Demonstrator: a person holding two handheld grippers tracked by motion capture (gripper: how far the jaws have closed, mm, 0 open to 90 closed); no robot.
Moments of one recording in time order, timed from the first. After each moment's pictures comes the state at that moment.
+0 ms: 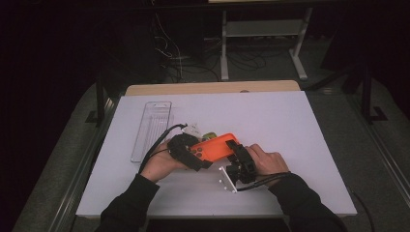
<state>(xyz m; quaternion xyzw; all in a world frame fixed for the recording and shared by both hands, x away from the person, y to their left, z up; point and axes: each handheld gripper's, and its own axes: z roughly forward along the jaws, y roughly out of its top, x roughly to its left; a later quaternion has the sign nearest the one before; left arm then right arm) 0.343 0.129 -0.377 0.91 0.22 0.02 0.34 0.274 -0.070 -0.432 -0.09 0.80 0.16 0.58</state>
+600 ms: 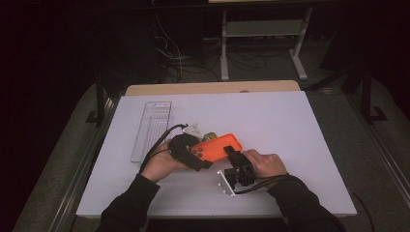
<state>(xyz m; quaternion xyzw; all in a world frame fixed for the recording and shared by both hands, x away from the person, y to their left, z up) 0.342 0.127 -0.379 0.91 0.23 0.01 0.34 0.269 -0.066 -0.435 -0.11 0.79 0.15 0.58</state>
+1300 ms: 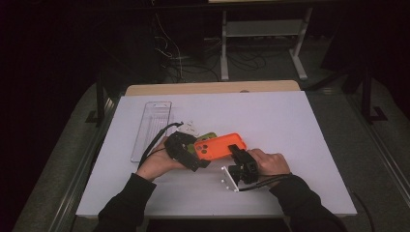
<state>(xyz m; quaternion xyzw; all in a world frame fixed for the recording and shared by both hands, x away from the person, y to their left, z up) 0.343 0.139 -0.372 0.90 0.23 0.03 0.36 0.276 -0.078 -0.433 -0.08 0.81 0.15 0.56</state>
